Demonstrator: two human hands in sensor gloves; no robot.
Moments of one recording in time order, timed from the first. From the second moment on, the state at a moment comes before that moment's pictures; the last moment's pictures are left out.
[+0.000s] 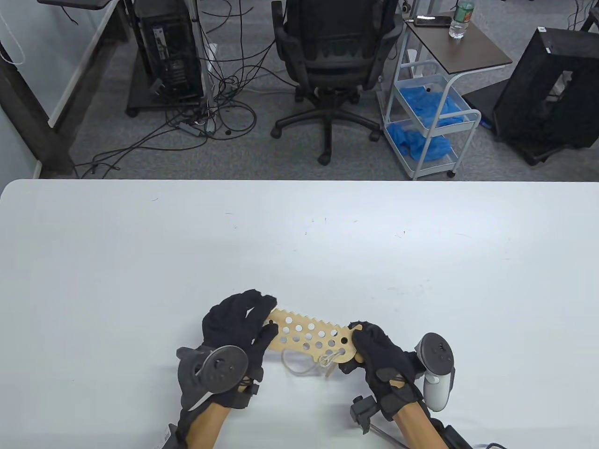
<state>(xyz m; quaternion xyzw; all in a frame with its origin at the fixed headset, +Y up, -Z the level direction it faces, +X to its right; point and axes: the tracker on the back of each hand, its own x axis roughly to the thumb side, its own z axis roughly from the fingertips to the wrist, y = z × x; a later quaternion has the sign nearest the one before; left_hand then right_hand) -0.171 -0.672 -0.225 0.17 -0.10 0.23 0.95 0.153 -0.751 -0.224 -0.01 0.07 0.69 0.72</state>
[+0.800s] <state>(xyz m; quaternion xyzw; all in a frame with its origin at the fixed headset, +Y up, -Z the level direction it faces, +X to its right) -0.187 -0.716 -0.246 -0.01 -0.02 0.63 0.77 0.144 -0.725 -0.225 0.15 0.02 0.80 0.58</state>
